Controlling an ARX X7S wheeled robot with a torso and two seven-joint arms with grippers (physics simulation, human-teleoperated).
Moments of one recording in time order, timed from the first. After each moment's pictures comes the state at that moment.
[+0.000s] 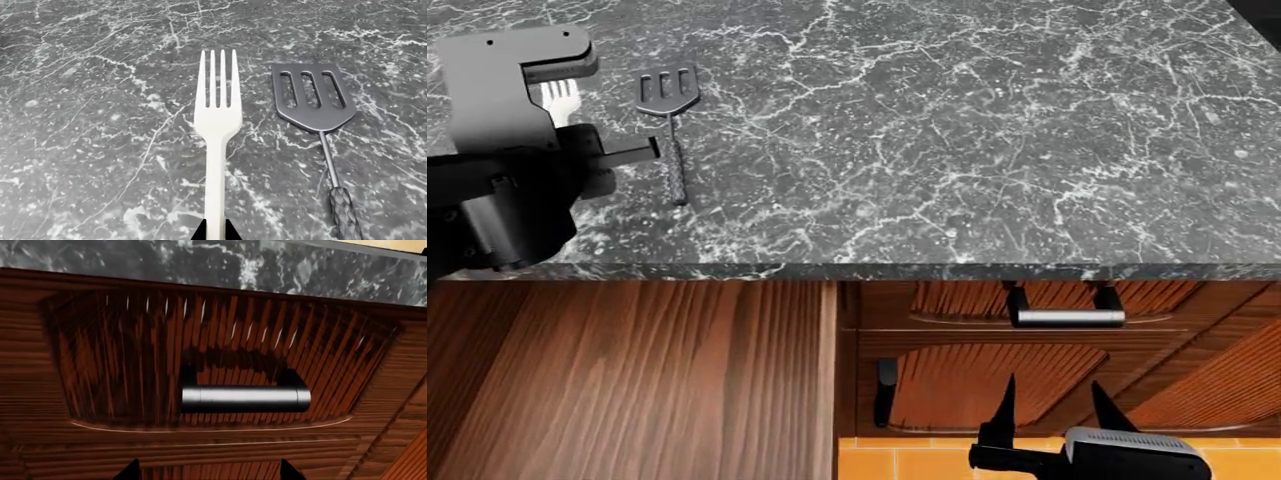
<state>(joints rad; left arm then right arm) -1.70 -0.87 1.53 -0.04 -1.94 -0.27 -1.13 -0.13 0.39 -0.28 -0.23 0.25 0.02 0.50</state>
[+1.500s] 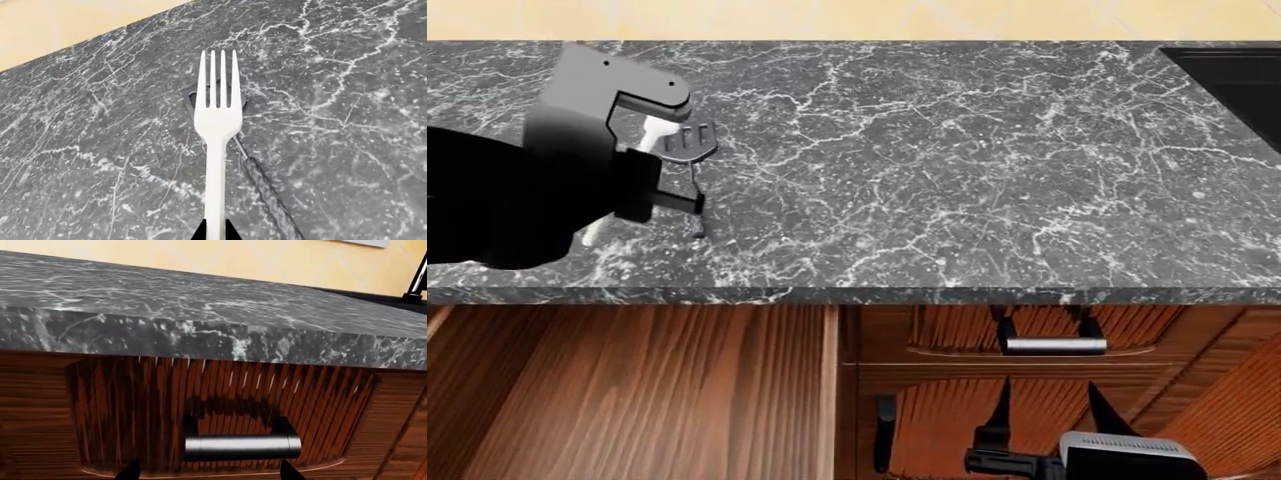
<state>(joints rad) -1.84 -0.80 1.65 -0.10 -1.79 -0.67 -0.74 -0.13 0.40 -0.30 -0.24 0.23 0.01 0.52</state>
